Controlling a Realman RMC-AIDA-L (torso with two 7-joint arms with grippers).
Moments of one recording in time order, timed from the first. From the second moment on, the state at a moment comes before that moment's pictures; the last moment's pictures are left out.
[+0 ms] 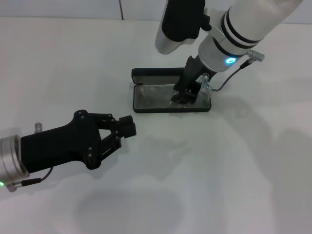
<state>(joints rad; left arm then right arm) -0.29 -2.07 1.00 0.62 1.54 1.71 -1.16 1.14 2.03 -1.74 -0.74 -2.28 -1.10 2.26</state>
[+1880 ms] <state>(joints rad) -0.72 -2.09 1.14 0.55 1.54 1.13 -1.48 0.28 2.01 -1.08 -0.53 -1.35 -1.56 1.15</state>
